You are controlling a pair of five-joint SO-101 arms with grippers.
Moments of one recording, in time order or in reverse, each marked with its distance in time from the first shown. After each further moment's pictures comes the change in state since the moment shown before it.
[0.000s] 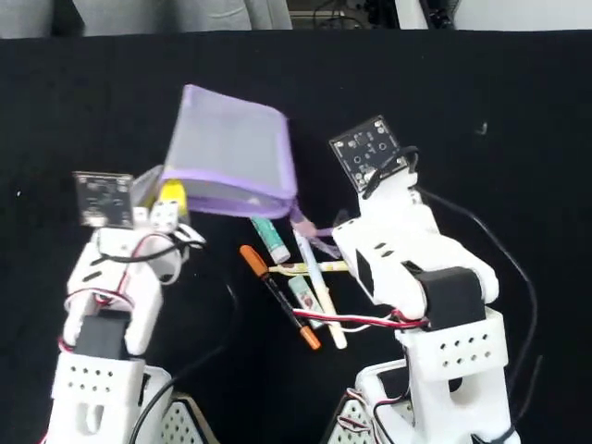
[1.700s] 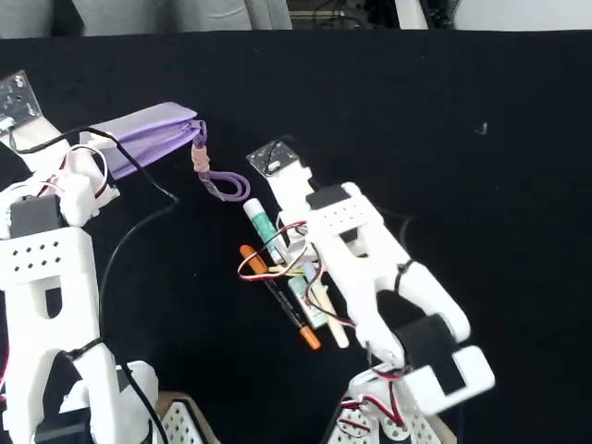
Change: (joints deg) left arm -20.5 44.3 -41.1 27.1 7.6; right arm -11.0 53.1 0.3 -20.3 -4.0
